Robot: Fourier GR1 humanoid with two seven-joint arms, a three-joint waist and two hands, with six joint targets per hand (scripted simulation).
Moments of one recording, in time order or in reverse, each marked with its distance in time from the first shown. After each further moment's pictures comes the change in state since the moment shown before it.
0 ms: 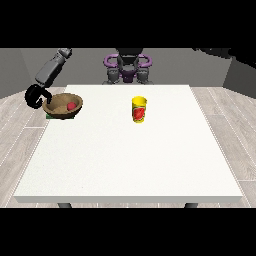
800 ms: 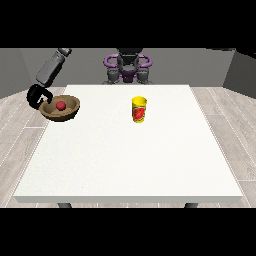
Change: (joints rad) left arm 0.069 0.018 0.022 -0.096 0.102 0.002 0.109; right arm -0.028 -0.014 0.038 0.170 0.065 0.030 -0.086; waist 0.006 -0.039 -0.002
